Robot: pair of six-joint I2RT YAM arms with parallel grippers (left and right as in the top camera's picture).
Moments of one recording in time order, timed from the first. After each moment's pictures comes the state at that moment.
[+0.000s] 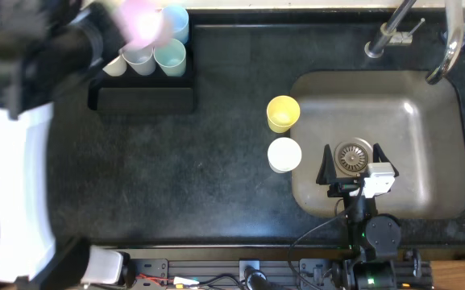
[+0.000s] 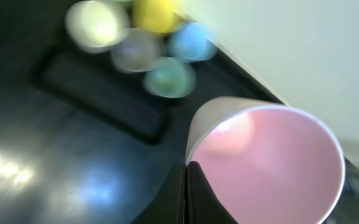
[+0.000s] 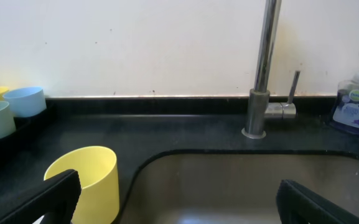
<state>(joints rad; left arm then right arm) -0.12 1.65 2.23 -1.46 0.05 -0.78 0.08 0.01 0.02 -0.02 0.03 0.07</state>
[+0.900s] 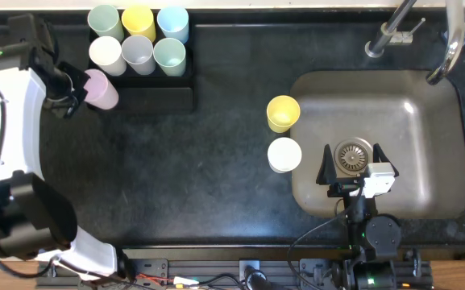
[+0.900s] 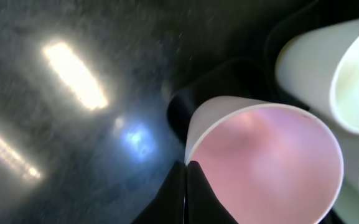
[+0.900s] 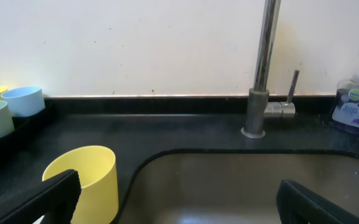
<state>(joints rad) 0.23 1.80 1.59 -1.11 0.00 -0.83 0.08 0.01 0.02 -0.02 0.03 0.07</state>
